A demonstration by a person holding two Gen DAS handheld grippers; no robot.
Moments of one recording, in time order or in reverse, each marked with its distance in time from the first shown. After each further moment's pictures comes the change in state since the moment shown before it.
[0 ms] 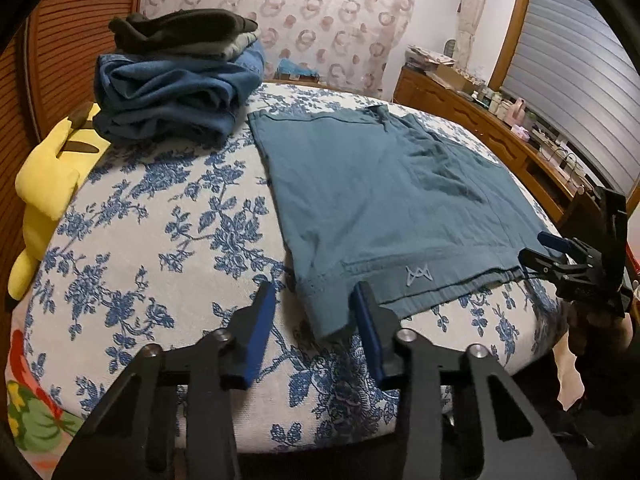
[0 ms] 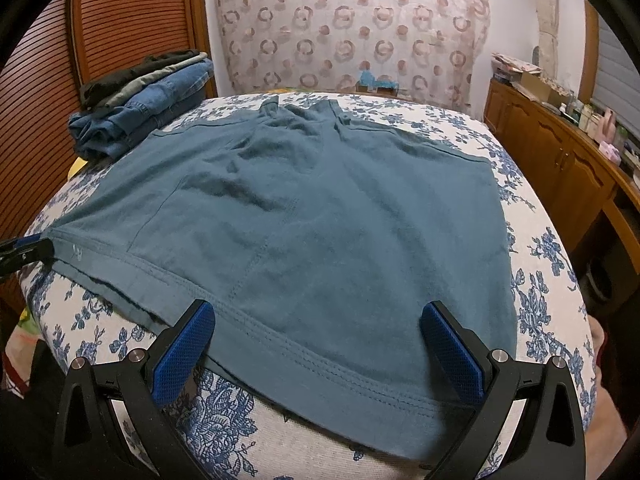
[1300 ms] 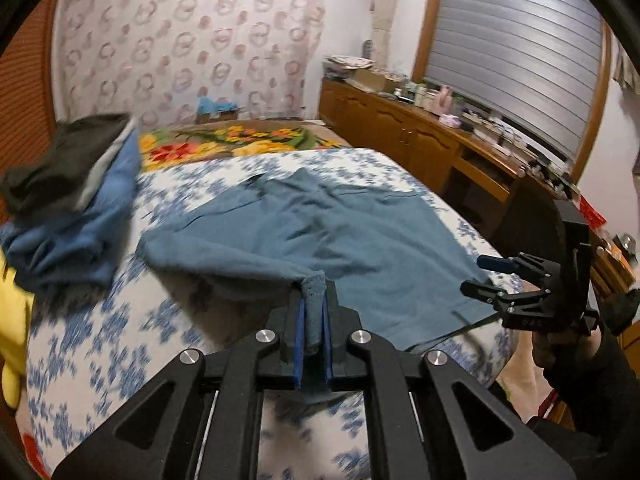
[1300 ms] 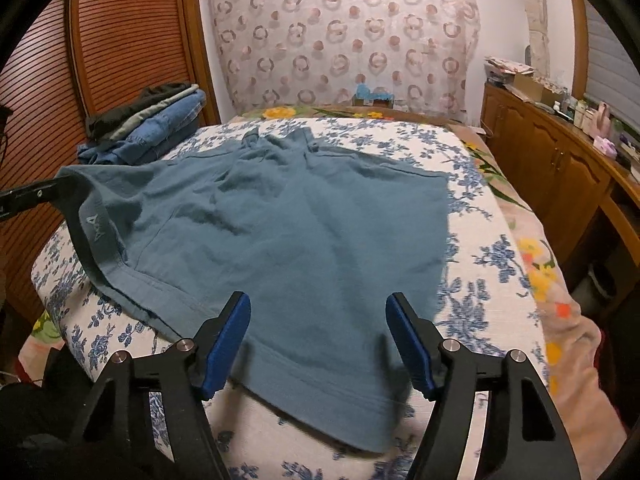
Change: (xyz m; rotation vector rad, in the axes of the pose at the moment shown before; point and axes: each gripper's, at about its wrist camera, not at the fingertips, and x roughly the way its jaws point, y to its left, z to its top) left arm -0.005 -0.101 0.089 0.246 -0.057 -0.175; right arm -0.017 -0.040 0.015 0.045 -0.050 0.021
